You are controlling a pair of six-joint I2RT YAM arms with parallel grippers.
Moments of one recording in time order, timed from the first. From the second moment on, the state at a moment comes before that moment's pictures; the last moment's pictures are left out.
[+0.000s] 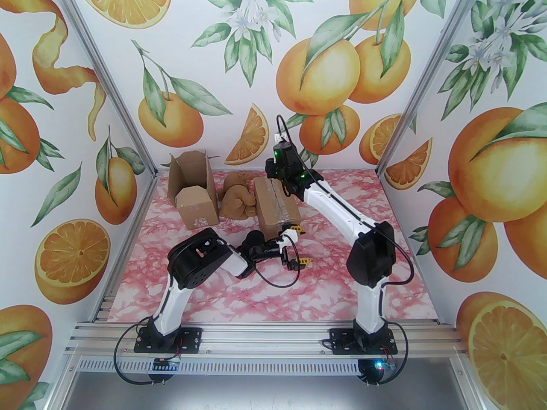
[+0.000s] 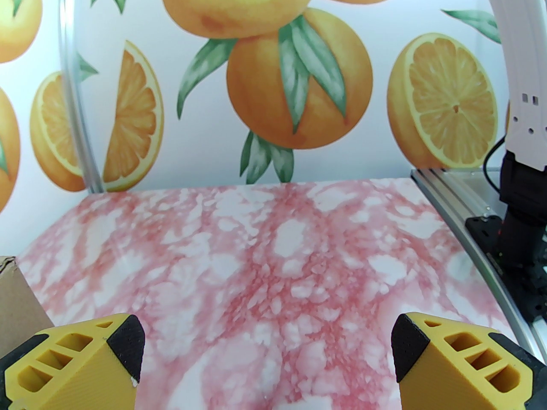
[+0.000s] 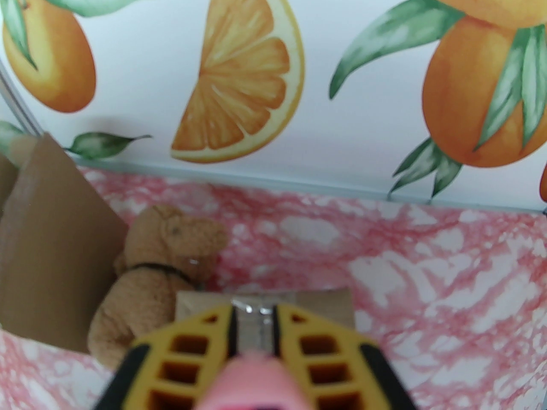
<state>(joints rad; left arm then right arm) -0.83 2.16 0.90 1.33 0.61 0.06 0.56 1.99 1.89 -0.37 0.25 0.23</state>
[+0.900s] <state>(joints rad) -0.81 2.17 0.93 1.35 0.62 -0.02 0.57 1.99 1.84 -0.23 0.31 0.16</state>
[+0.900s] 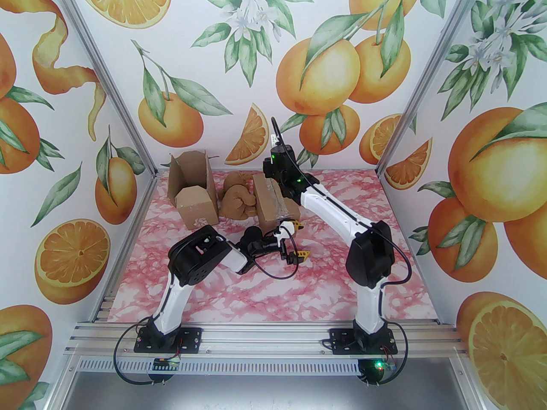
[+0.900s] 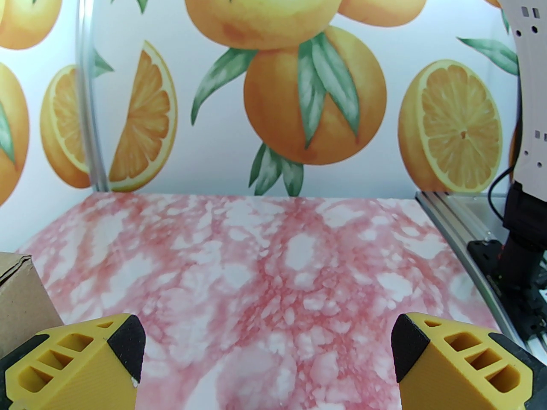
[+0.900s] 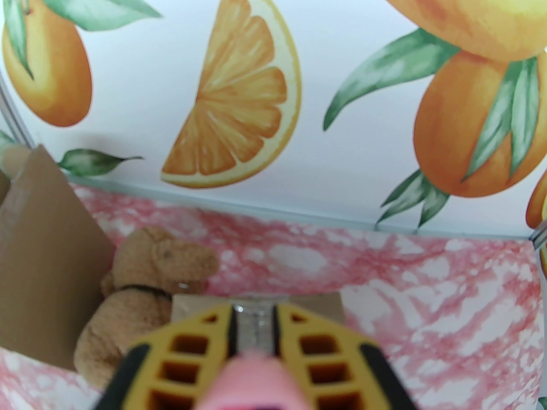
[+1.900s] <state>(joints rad) -0.81 2.19 0.95 1.34 0.51 -0.03 0.57 1.90 1.65 -0.18 0.32 0.16</state>
